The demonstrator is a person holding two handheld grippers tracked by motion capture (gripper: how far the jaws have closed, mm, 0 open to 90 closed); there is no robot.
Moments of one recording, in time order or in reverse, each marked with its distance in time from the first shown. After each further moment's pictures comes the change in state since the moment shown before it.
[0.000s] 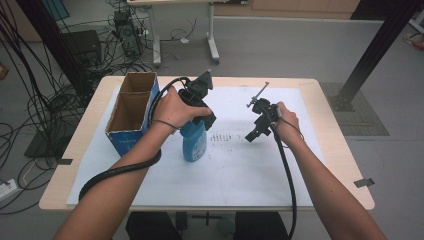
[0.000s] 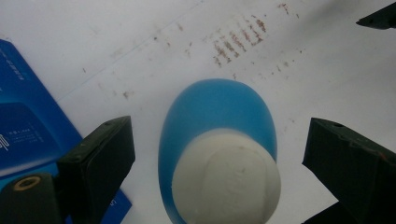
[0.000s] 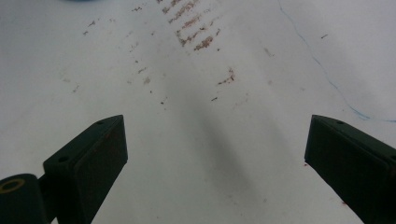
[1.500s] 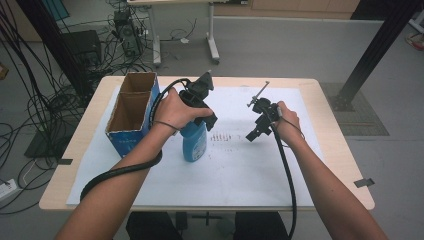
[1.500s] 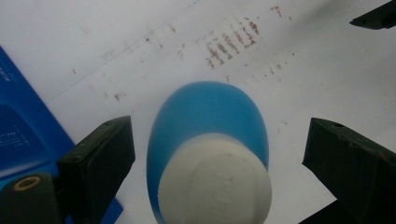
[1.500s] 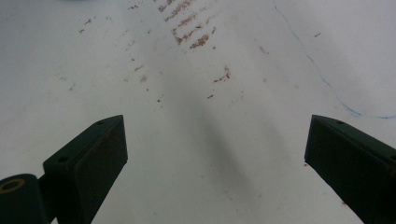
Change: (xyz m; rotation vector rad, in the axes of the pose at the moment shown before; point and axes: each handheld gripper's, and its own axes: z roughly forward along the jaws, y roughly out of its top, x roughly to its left) left arm -0.002 0.000 0.001 -0.007 -0.024 -0.003; right arm 0.000 0.000 -0.003 0.007 -0.014 -0.003
